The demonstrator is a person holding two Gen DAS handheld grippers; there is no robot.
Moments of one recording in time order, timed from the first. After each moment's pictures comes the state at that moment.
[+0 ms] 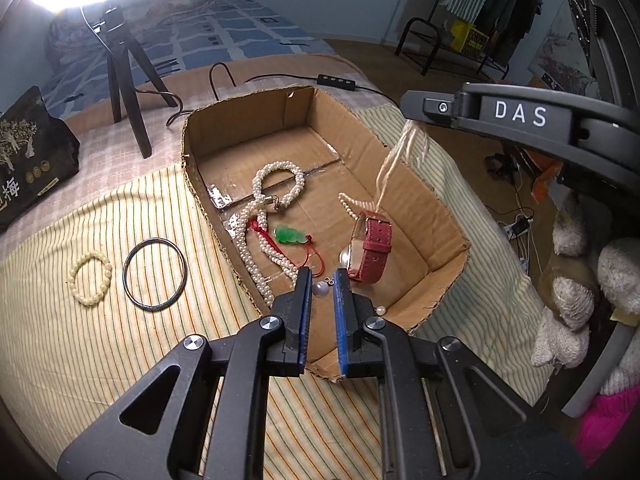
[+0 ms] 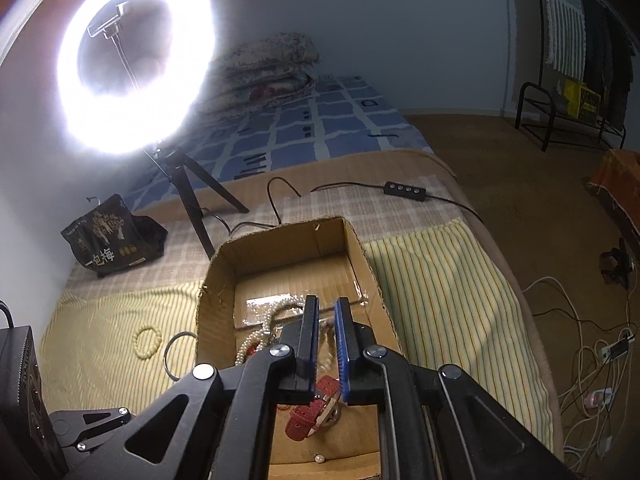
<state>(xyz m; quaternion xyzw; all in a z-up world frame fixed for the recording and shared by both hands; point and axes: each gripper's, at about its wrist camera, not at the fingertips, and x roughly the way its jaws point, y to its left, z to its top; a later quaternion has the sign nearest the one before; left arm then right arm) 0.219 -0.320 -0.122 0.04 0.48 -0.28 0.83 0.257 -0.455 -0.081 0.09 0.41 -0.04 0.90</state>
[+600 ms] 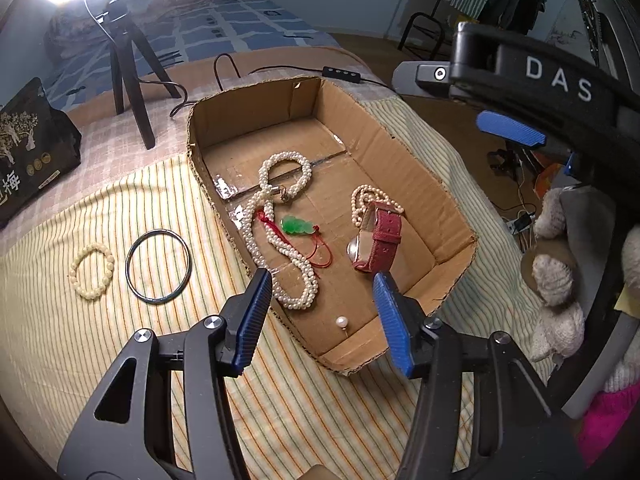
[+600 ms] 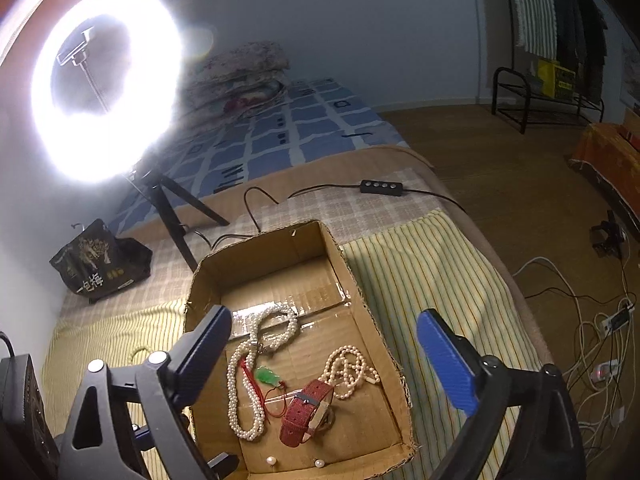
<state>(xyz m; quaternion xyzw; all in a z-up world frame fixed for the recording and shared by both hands) 0.219 -0.314 -0.125 0.05 0.49 -0.28 0.82 0.255 -0.468 -0.083 0.13 0.41 -0.09 0.90</state>
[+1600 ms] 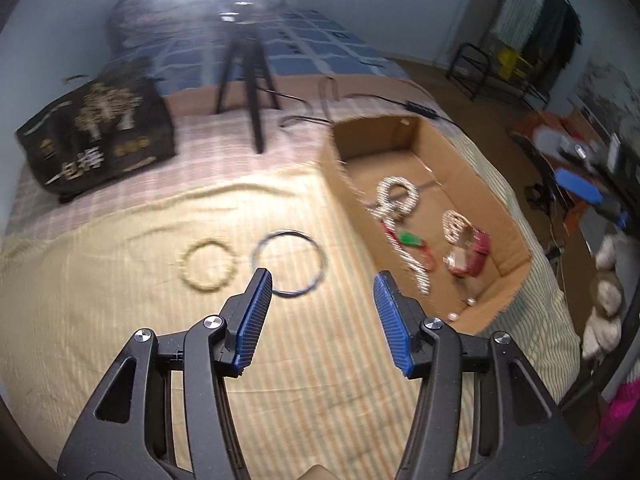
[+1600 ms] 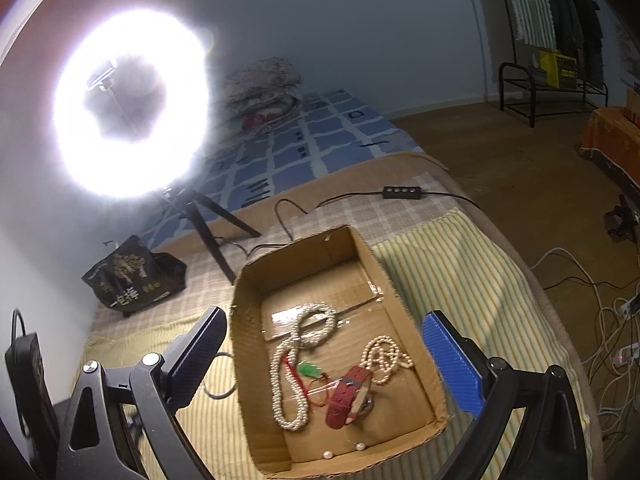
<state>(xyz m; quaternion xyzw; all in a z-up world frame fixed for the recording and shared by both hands) 0.243 -0.202 -0.102 0.02 0.47 -0.20 0.86 0.234 -0.451 -0.064 0.17 0.38 -0.06 0.91</state>
